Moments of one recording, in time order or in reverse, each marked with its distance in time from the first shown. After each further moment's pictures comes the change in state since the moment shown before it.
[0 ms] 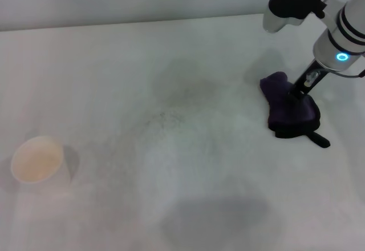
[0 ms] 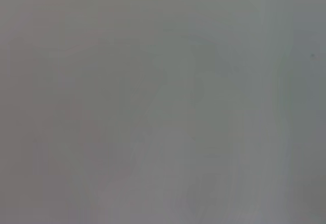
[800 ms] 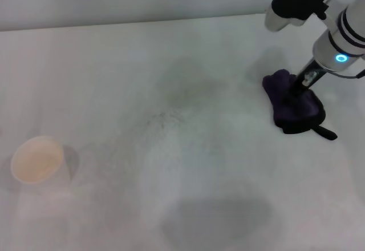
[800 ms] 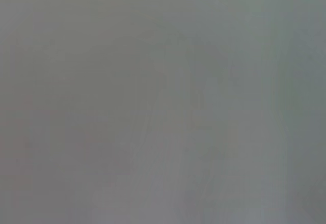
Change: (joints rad) left arm -0.007 0.001 0.000 -0.001 0.001 0.000 0.001; right arm -0.016 0.009 0.028 0.014 0.001 -0.061 -0.019
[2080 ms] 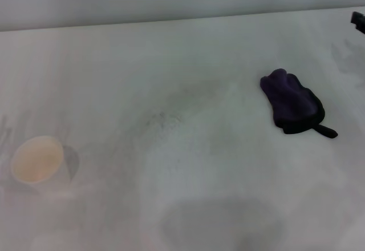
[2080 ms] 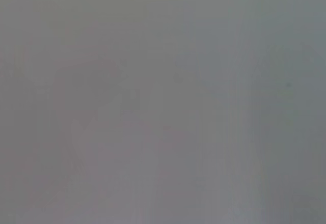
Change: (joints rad) left arm -0.070 -0.004 0.002 0.045 0.001 -0.009 0.004; right arm -0.381 -0.010 0.691 0.170 1.069 -0.347 -1.034
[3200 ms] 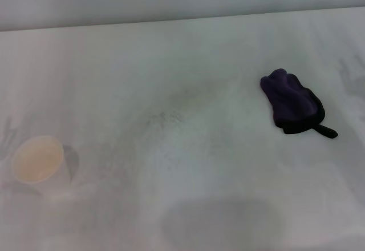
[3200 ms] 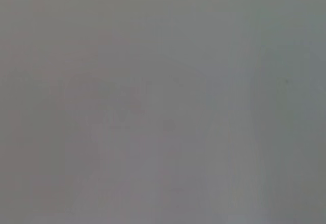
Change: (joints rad) left arm 0.018 -0.003 -0.002 0.093 -0.031 0.004 0.149; right arm -0.072 0.006 0.183 0.524 0.573 0.401 -1.032
